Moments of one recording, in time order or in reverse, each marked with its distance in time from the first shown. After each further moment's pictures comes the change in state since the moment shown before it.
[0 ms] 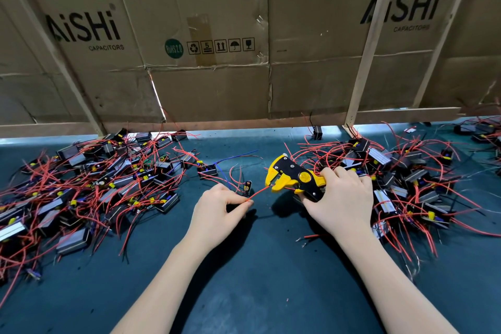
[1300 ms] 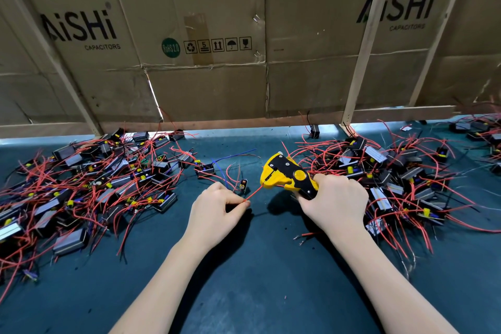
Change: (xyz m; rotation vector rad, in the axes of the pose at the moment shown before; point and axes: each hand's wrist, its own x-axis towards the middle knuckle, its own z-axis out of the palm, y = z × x) left_hand -0.001 0.009 -0.001 0.105 0.022 0.017; right_hand 0.001 -0.009 -0.007 0.004 -0.022 -0.007
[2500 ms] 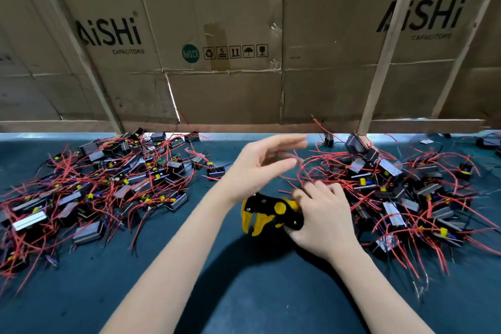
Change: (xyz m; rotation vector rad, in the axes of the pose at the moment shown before) left_hand 0.060 0.070 -0.028 -0.665 -0.266 0.243; right_hand -0.011 -0.014 0.002 0.094 -0.021 -0.417
